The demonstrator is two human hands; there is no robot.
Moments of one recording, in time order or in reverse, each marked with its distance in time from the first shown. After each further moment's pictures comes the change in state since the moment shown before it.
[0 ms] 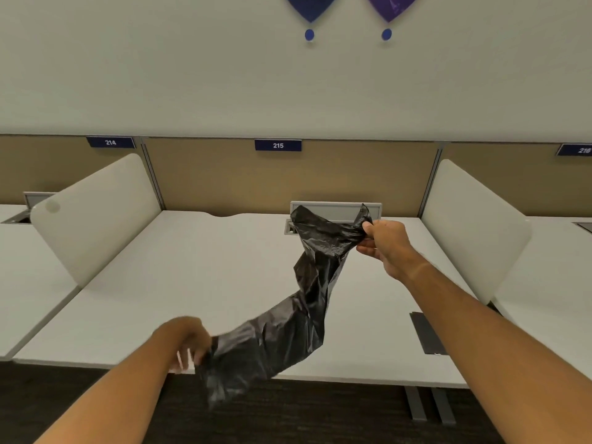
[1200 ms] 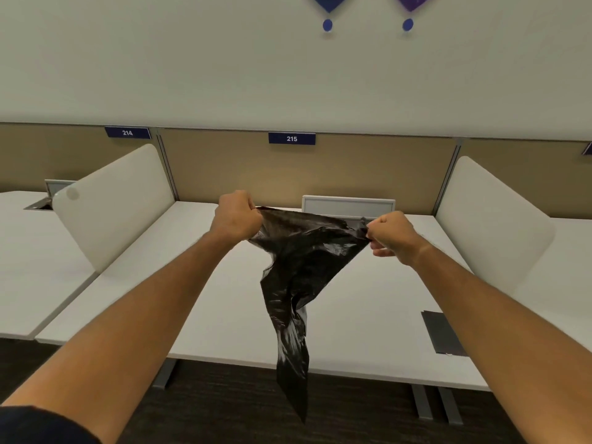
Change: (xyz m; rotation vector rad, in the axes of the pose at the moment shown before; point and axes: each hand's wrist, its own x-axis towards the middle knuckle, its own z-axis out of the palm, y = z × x) left_hand -0.086 0.082 -0.093 -0.517 1.004 0.629; right_hand 0.012 -0.004 0.007 -0.565 -0.097 -0.078
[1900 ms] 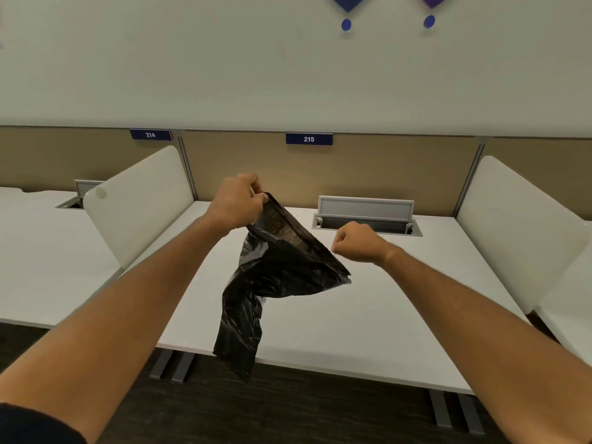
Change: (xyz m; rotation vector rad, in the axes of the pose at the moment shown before) left_hand 0.004 -0.002 -0.043 -0.048 -0.033 0.128; right_hand -0.004 -0.029 0.072 -0.432 -0.293 -0.290
